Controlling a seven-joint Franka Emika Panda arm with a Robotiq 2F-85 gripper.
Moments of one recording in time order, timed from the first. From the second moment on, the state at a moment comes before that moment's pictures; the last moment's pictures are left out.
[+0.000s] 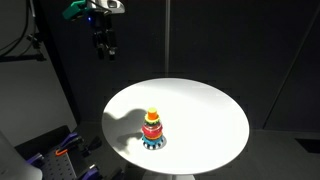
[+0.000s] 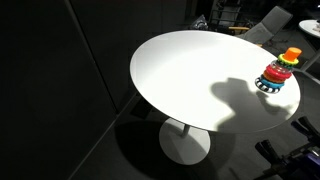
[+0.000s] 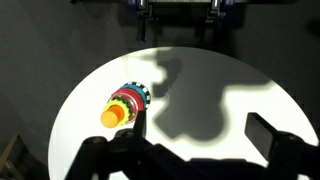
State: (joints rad) arm 0.01 -0.42 0.12 -2.31 -0.09 1.75 0.14
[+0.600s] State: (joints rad) arm -0.02 -0.31 0.02 -2.33 -0.09 1.98 0.14
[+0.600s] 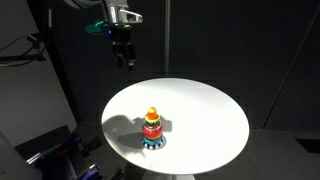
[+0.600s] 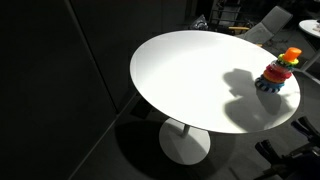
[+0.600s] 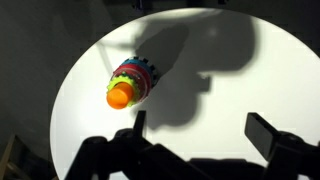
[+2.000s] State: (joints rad) arm -0.12 0.02 -0.11 -2.41 -0.03 2.40 0.23
